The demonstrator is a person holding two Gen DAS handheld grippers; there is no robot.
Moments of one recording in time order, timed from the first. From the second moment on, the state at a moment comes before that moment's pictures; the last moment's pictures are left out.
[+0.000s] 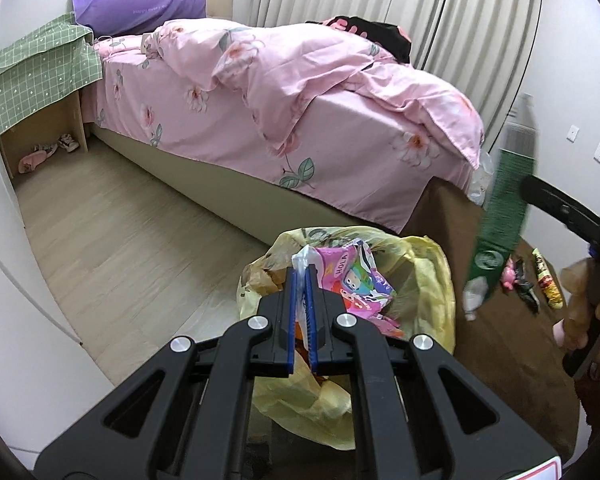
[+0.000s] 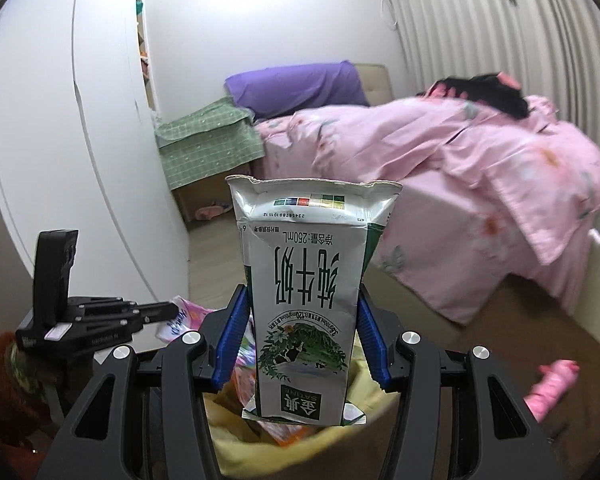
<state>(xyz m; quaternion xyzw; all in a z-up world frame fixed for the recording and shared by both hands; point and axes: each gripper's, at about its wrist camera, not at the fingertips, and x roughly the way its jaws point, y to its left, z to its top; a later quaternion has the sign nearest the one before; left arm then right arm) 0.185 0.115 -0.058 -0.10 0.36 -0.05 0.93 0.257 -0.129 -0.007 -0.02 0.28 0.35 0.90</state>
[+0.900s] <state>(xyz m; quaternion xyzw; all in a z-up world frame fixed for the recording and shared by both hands) 0.213 0.090 -0.138 -0.08 0.46 -0.09 0.88 0.309 -0.063 -0.134 -0.08 0.48 0.34 0.80</state>
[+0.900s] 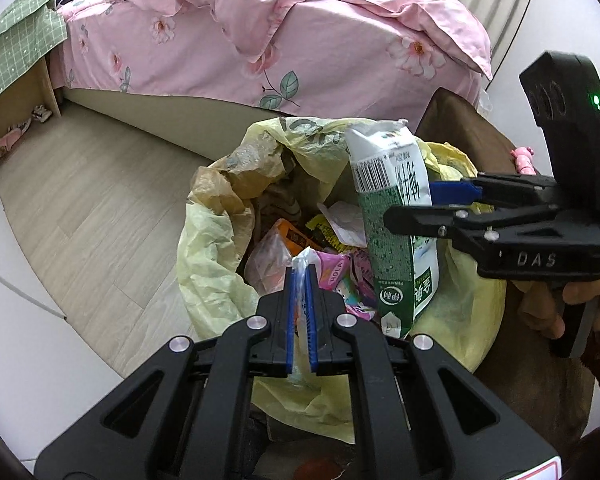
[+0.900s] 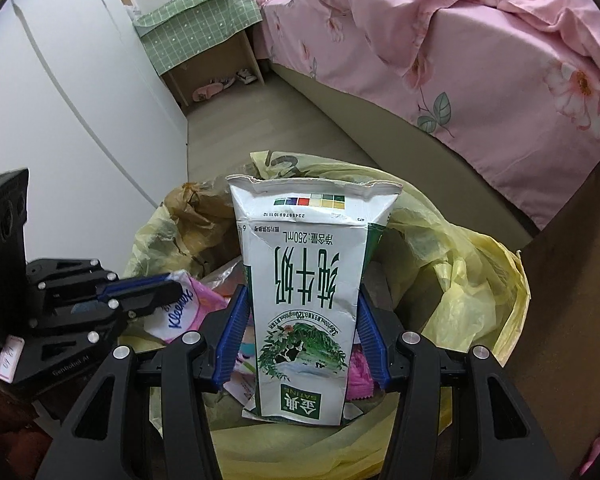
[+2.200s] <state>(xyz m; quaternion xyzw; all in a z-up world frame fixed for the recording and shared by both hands) 0.185 -0.076 -0.007 -0.04 0.34 -0.21 0.92 0.174 -0.303 0.000 -0.06 0.33 0.20 0.92</state>
